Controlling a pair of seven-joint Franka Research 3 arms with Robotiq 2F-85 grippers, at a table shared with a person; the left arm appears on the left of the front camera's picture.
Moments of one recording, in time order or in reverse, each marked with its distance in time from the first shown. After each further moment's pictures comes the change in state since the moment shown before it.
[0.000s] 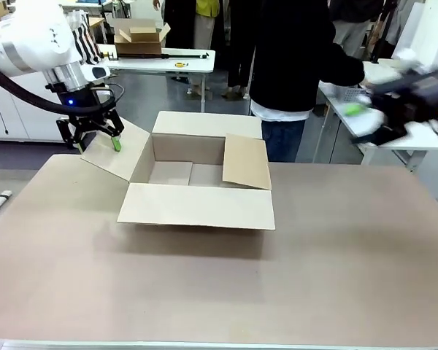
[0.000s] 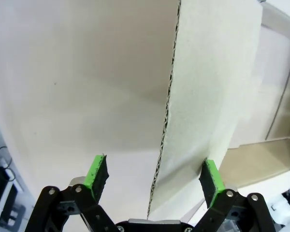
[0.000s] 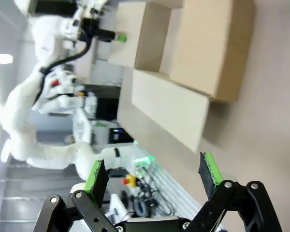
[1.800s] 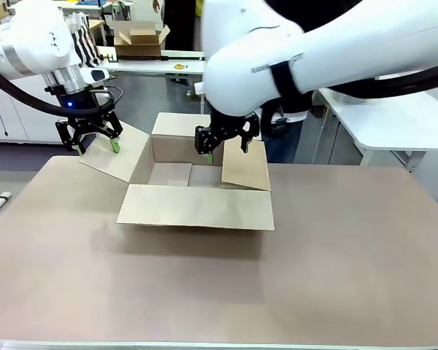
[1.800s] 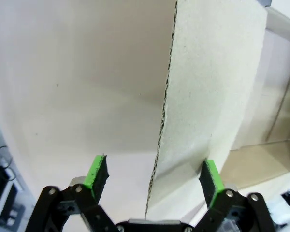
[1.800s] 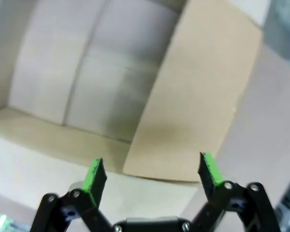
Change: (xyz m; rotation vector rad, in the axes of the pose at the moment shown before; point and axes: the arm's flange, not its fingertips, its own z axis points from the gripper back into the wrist) left arm 0.003 0.003 -0.001 0.000 0.001 0.006; right arm 0.071 0.103 -0.336 -1.152 0.234 0.208
